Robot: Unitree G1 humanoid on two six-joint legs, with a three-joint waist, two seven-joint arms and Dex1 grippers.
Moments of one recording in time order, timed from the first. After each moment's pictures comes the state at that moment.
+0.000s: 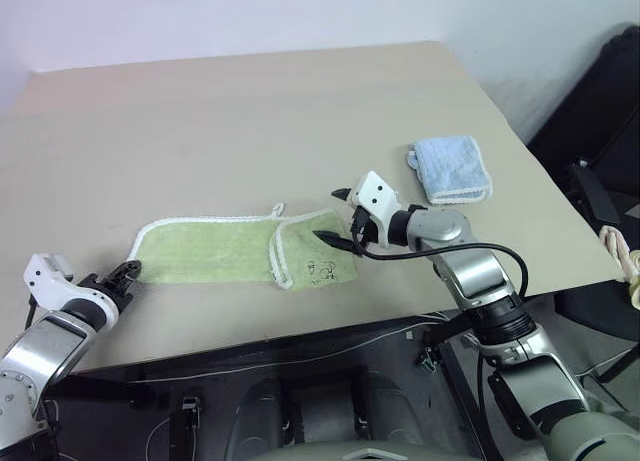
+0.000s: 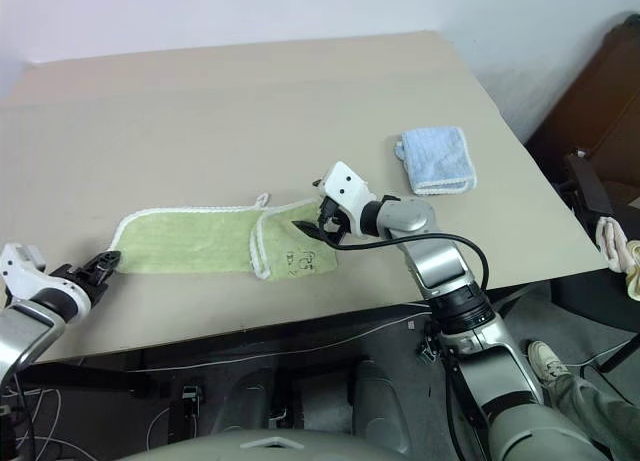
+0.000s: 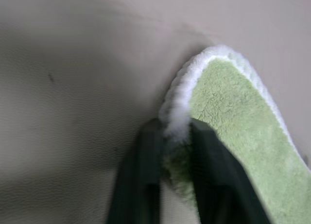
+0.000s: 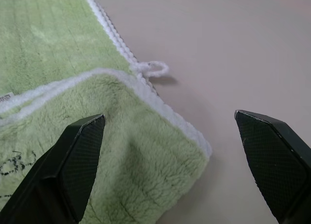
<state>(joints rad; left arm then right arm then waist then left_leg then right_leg) 0.09 0.53 0.67 -0.18 -1.53 0.86 0.37 -0.59 -0.38 0.27 0.02 0.10 0.41 0.77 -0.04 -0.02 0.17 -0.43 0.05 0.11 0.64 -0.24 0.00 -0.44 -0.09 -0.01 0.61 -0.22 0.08</state>
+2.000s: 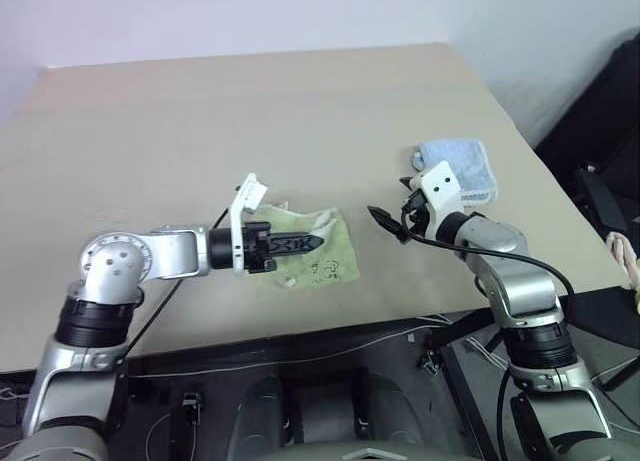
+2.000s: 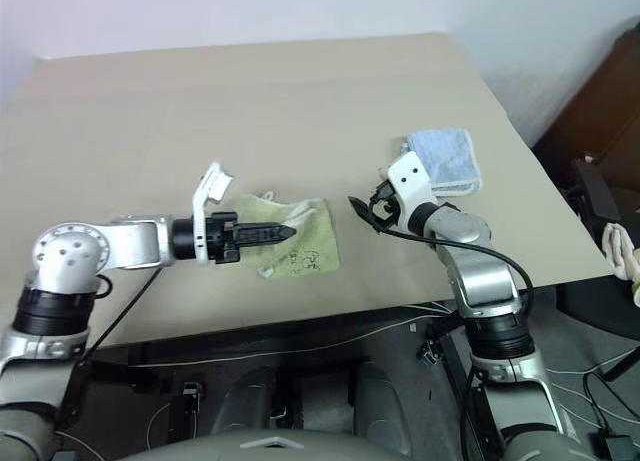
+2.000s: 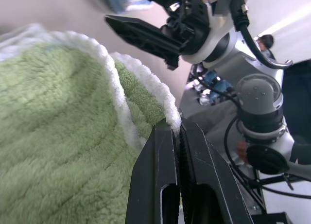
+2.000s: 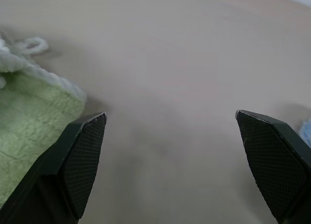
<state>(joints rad) -0.56 0.59 -0.03 -0.11 -1.38 1.22 -0.38 -0.43 -0.44 0.03 -0.14 0.14 0.55 0.53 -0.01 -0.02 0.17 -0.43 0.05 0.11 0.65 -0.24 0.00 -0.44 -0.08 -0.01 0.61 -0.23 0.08</state>
